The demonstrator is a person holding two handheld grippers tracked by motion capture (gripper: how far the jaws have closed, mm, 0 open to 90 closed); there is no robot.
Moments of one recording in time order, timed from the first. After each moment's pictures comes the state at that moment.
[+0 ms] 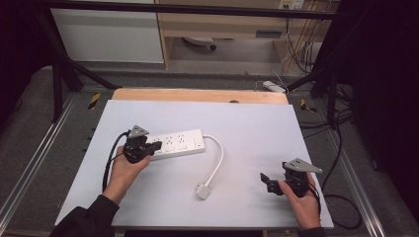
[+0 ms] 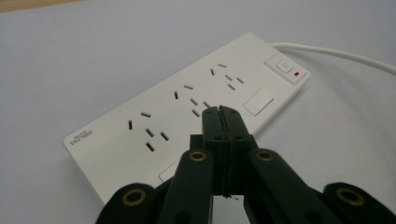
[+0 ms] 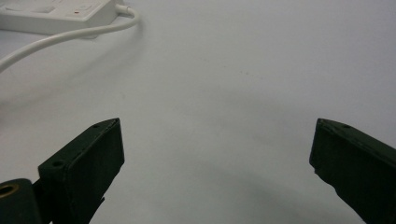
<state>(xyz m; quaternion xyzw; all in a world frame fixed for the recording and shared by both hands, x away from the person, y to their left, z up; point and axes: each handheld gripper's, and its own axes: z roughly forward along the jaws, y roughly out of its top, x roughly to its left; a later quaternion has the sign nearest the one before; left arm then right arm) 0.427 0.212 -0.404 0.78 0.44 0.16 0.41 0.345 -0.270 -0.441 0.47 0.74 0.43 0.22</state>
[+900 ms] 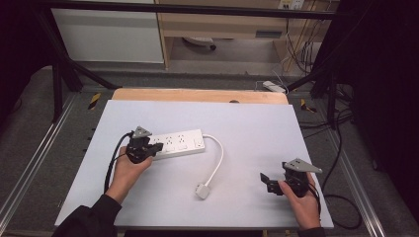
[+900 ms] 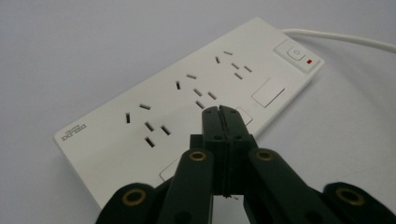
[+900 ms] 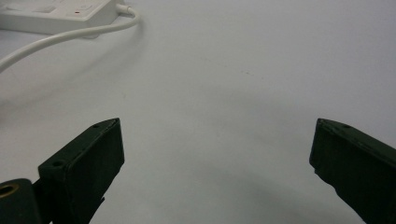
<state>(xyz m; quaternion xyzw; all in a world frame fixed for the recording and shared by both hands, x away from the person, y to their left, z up) 0.433 0.209 -0.415 0.79 0.44 0.16 0.40 0.345 -0.270 -0.441 0.47 0.74 0.43 0.22</state>
